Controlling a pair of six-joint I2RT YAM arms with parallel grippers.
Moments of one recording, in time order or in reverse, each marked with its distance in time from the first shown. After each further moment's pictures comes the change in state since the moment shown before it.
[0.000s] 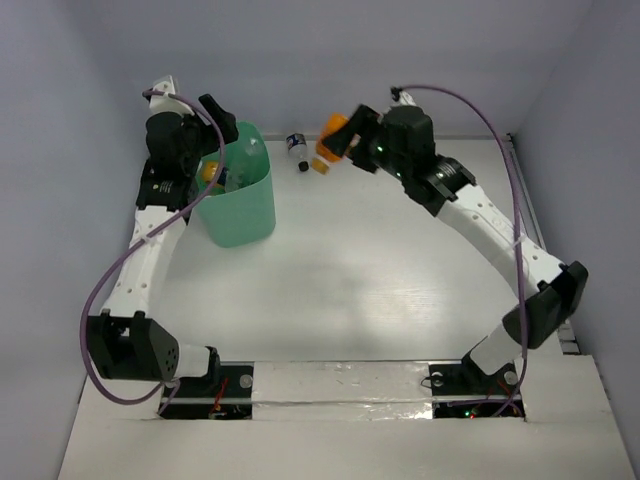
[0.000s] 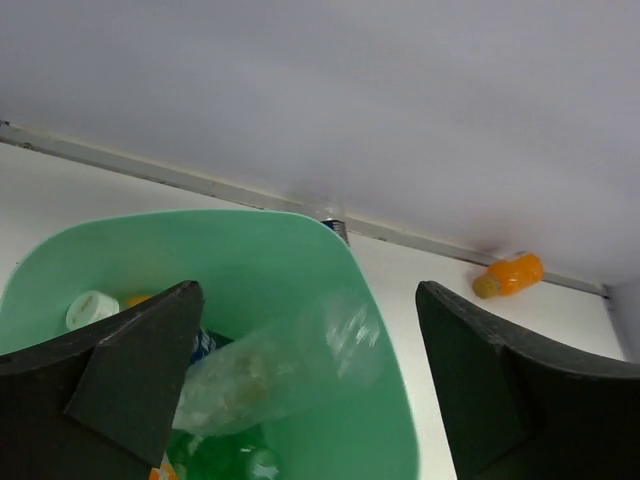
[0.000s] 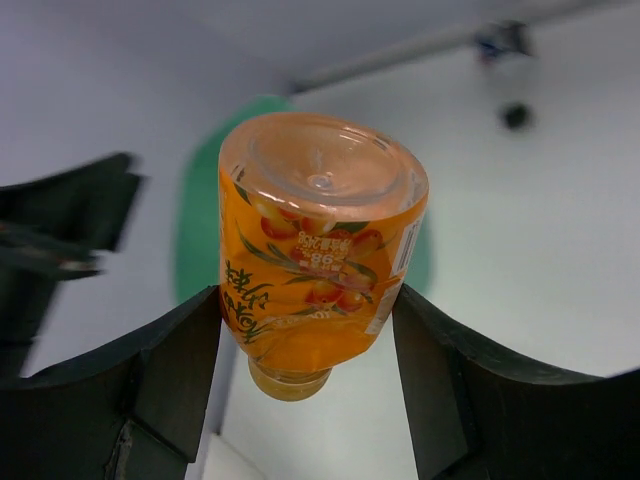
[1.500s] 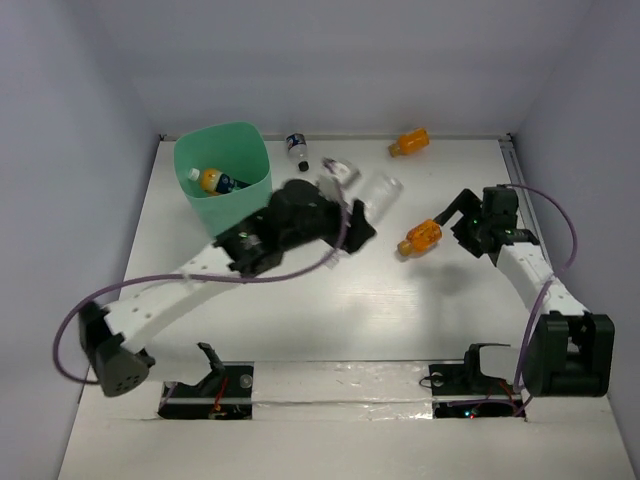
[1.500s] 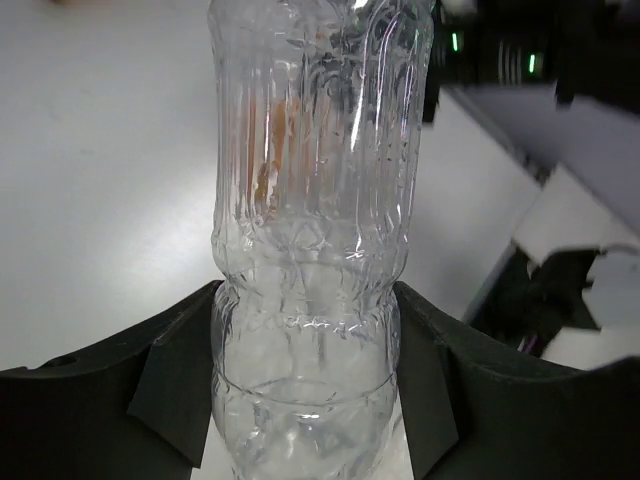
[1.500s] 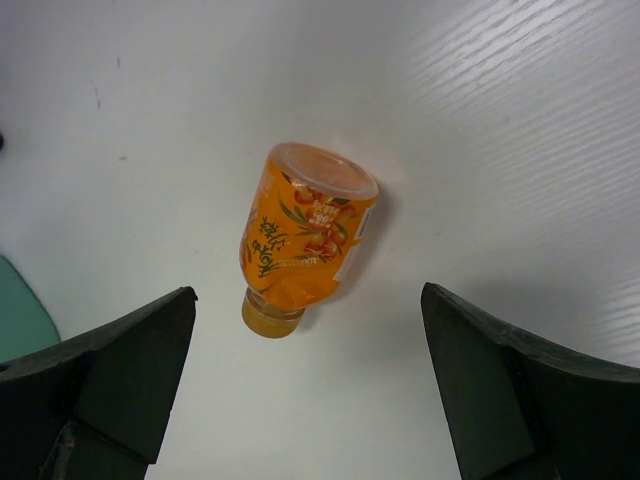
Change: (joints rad) left arm -0.908 -0.033 -0.095 -0.212 0.094 0.110; right arm -0.622 -0.325 -0.772 0.029 -0.129 -0.139
